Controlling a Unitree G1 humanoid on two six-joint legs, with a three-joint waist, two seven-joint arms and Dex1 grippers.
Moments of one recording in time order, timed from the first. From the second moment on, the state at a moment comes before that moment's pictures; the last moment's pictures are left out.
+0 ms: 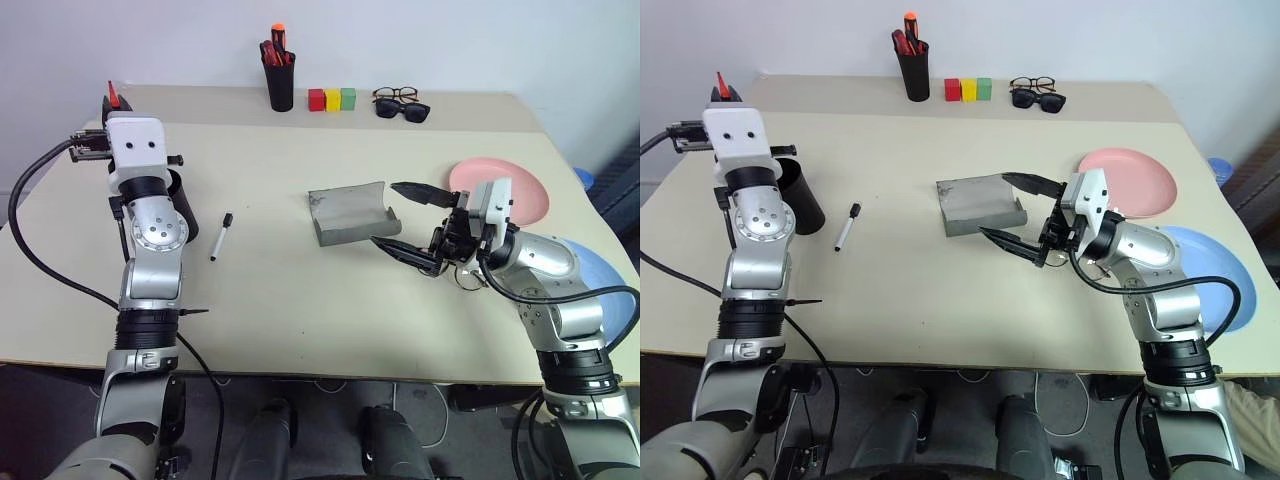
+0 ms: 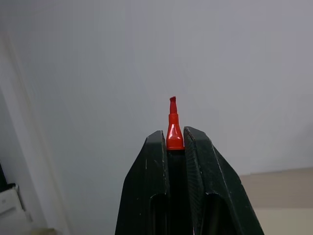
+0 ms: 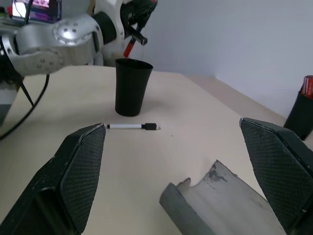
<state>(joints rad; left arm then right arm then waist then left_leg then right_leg) -0.63 0.36 0.16 0.16 0.26 -0.01 0.40 -0.44 -0.56 -0.06 -0.14 0.53 0.17 1.00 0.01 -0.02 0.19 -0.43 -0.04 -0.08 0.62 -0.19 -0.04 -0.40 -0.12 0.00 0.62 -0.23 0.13</state>
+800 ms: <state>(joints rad) -0.62 0.28 0.14 0.28 0.24 -0.18 0.40 -0.45 -0.53 -0.05 -0.15 0.54 0.21 0.99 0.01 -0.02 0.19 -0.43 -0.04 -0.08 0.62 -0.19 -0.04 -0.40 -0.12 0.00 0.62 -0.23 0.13</state>
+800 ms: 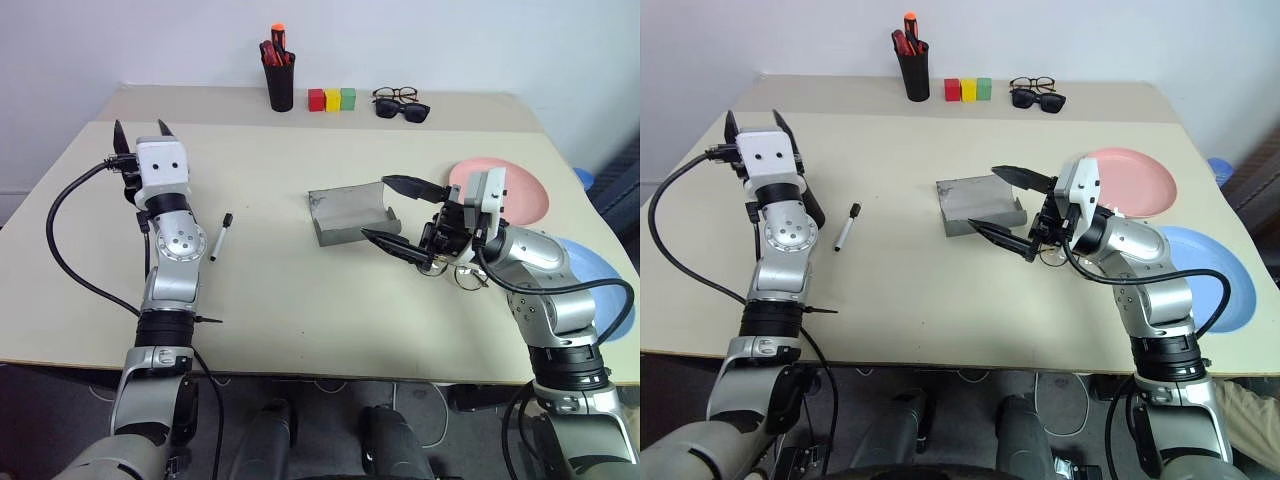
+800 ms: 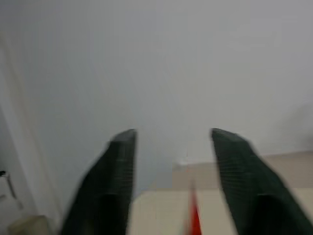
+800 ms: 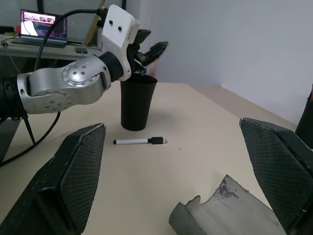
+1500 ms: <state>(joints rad) -0.78 0.35 0.06 0.09 -0.03 1.19 -0.14 -0.40 -0.52 -0.05 -0.17 0.52 0.20 0.95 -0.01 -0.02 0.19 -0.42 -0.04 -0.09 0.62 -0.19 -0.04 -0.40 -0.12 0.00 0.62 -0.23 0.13</state>
